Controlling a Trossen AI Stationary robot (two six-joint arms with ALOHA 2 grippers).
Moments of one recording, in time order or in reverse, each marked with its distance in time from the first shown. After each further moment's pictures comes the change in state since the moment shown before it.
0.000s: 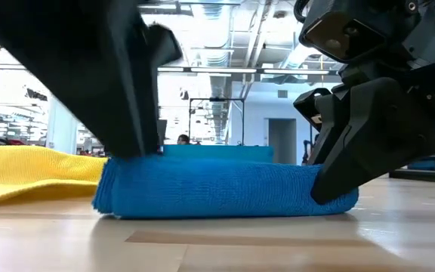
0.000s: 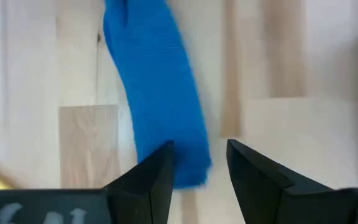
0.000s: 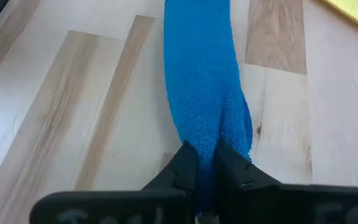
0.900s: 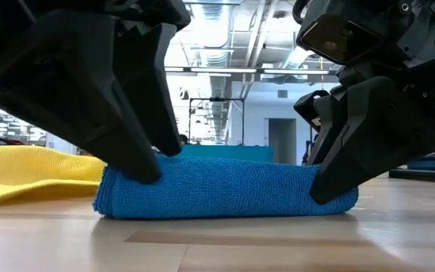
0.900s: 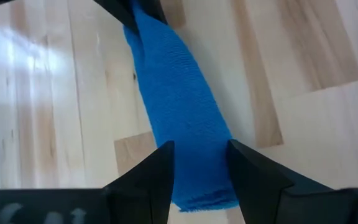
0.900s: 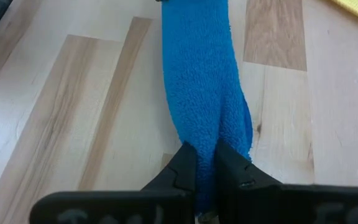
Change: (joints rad) left arm -0.086 0.082 0.028 -0.008 -0.338 0.189; right arm -0.012 0.000 0.000 0.000 -0.012 0.027
